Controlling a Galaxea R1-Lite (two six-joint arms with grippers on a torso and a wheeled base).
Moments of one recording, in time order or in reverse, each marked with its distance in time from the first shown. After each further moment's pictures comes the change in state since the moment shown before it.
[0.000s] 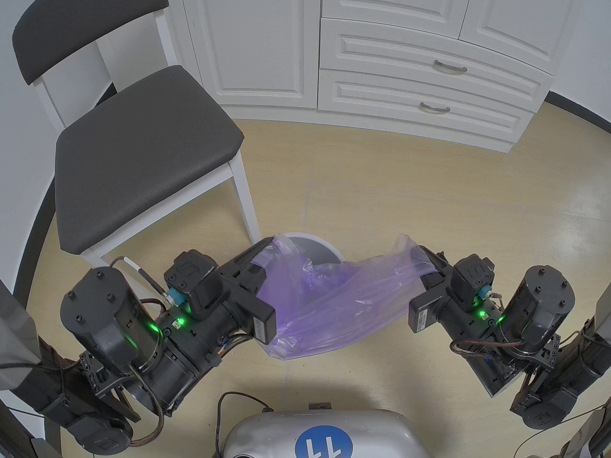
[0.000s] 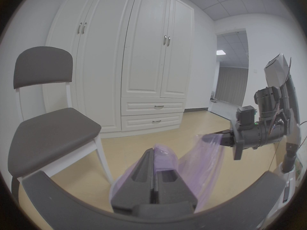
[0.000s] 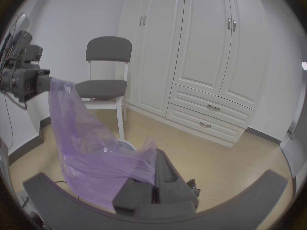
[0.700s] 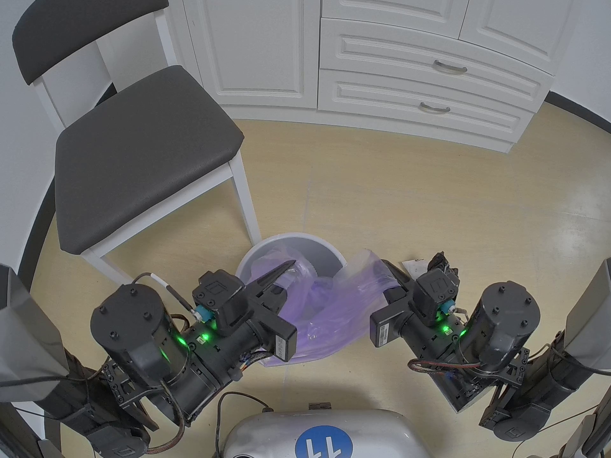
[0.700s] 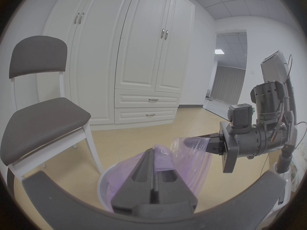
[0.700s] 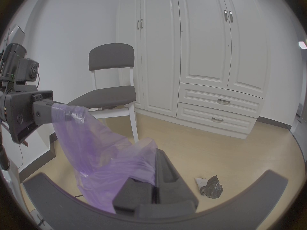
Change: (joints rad) left arm -0.041 0.069 -0.004 0.000 -0.001 -0.051; right arm 0.092 0.106 -0.086 0.000 -0.036 0.097
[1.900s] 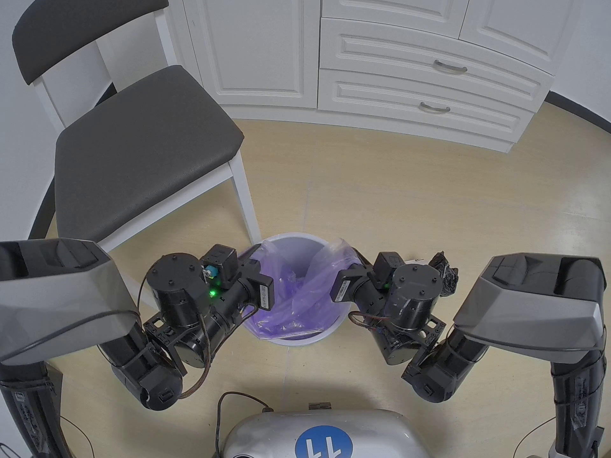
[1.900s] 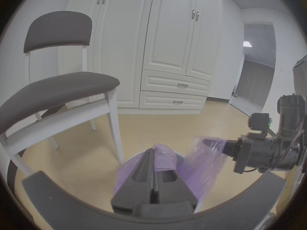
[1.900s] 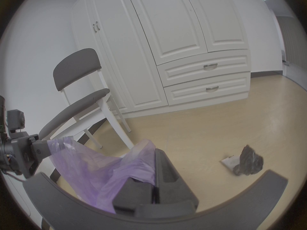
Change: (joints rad) left arm 0.253 0.281 -0.201 0.000 -0.006 -0.103; right arm -0.165 0.414 -0.423 0.000 0.076 0.412
